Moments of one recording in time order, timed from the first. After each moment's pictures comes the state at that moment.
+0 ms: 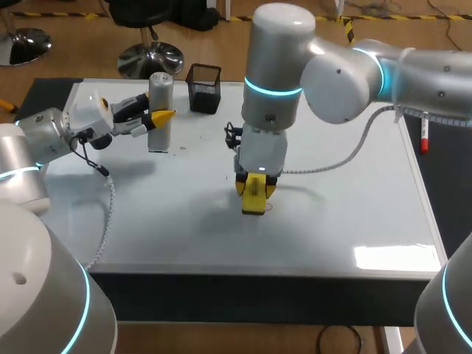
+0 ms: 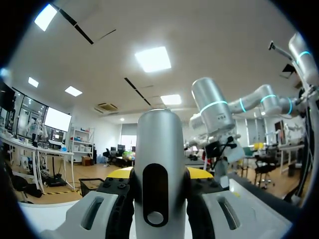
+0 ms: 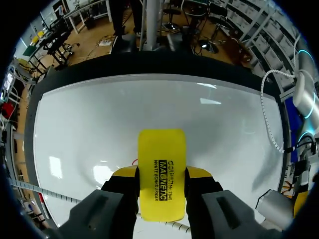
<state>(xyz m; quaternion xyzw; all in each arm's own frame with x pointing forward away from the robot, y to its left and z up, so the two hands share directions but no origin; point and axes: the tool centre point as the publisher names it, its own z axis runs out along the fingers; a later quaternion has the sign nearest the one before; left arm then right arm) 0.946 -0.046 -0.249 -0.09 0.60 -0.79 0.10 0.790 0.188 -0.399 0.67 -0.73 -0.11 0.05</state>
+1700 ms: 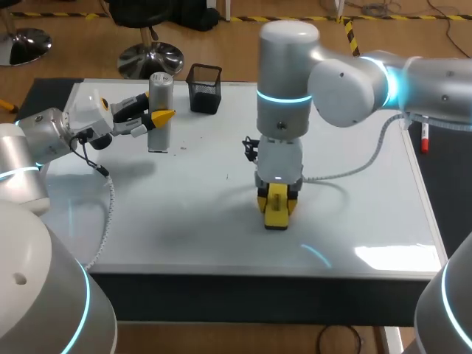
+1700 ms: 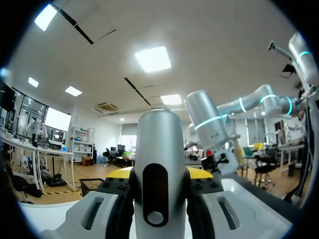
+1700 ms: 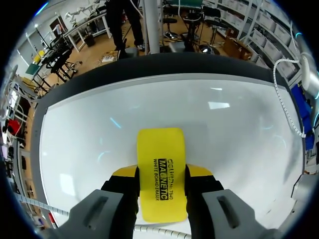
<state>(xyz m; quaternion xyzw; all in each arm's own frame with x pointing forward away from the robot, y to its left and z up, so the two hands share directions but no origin) 0.946 -0.045 -0.248 -0.09 0.60 -0.79 0.10 0.775 0.131 -0.434 0.63 -0.76 -0.11 0.13</state>
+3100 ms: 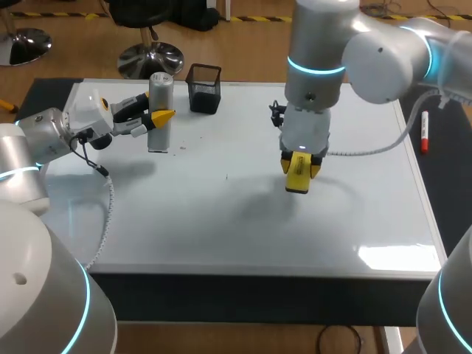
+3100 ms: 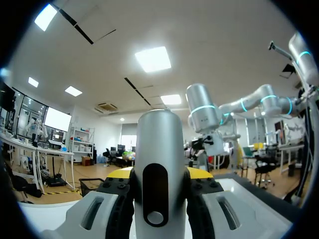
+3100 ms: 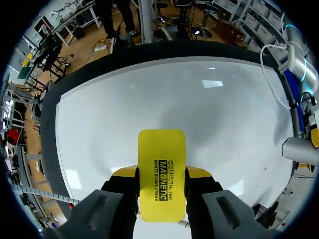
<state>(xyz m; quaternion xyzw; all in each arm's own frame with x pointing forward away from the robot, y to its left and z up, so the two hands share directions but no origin) 0.946 -0.046 -0.248 -0.09 0.60 -0.79 0.10 0.835 0.085 -0.377 0.60 -0.79 -0.06 0.06</state>
